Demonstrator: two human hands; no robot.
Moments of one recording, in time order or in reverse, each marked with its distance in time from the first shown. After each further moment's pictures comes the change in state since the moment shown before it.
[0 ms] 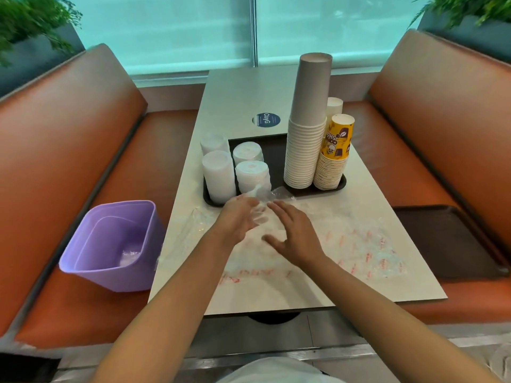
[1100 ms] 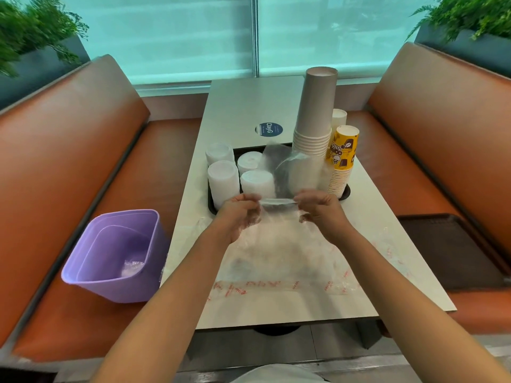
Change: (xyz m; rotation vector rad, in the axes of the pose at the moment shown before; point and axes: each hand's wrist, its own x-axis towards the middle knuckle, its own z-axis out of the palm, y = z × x) left_hand 0.011 0.024 -0.016 0.122 -0.035 0.108; right_hand 0.050 0.005 -0.060 1.118 0.069 0.488
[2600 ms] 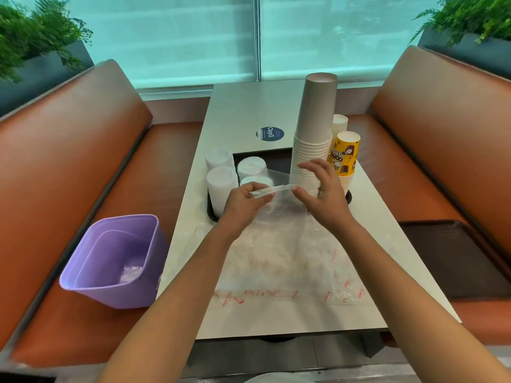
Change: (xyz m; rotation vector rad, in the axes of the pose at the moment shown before) left_hand -0.006 0.017 0.022 0.302 0.009 0.357; right_hand 0.011 -0.034 0.005 -0.636 0.142 -0.348
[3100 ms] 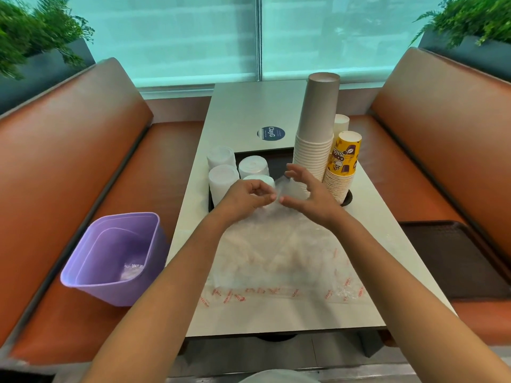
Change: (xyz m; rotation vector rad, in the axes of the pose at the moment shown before) left_hand 0.008 0.010 -0.017 0.306 -0.220 0.080; right_hand 0.006 -0.001 0.007 0.023 -0.331 0.054
